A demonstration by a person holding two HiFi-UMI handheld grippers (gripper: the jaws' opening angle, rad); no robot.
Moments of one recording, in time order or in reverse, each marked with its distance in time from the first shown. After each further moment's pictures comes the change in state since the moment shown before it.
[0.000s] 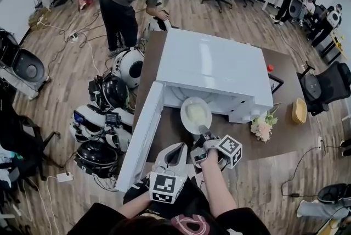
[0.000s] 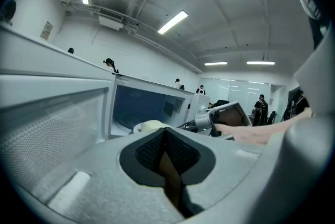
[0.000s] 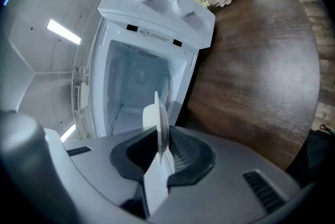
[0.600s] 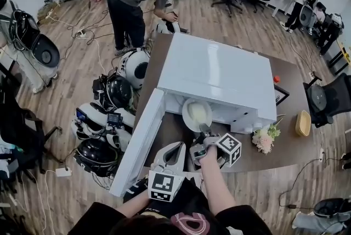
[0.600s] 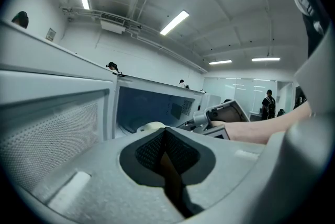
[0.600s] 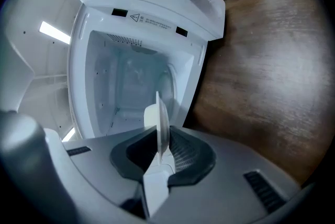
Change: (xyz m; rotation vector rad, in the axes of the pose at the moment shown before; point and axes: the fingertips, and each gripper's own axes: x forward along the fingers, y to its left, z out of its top) left arm 0.030 0.020 0.006 0.010 -0.018 0.071; right arm 0.043 0.008 0.020 0.046 0.031 -0.013
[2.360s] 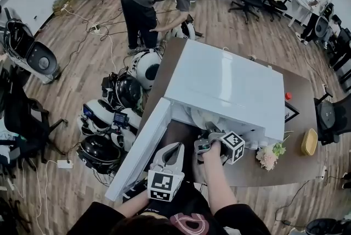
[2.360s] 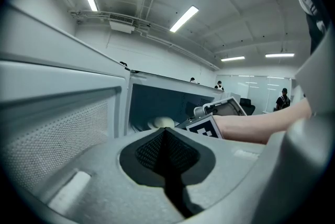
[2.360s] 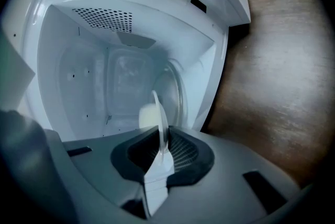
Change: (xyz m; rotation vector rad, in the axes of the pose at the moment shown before) left arm 0.026 0.032 0.000 -0.027 0.029 0.128; right arm 0.058 0.009 0.028 0.044 0.011 -0.042
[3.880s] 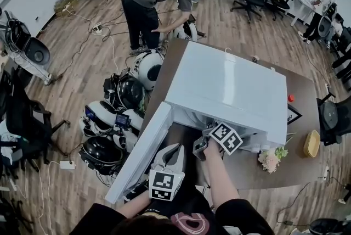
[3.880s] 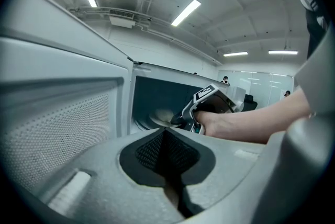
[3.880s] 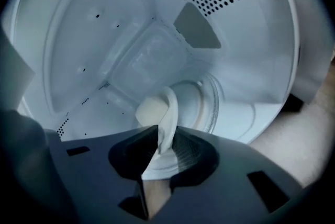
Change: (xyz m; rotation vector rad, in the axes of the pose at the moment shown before) left arm 0.013 0.012 -0.012 -0.002 0.061 0.021; right arm 0.039 0.018 0.018 -0.626 -0.030 -0.100
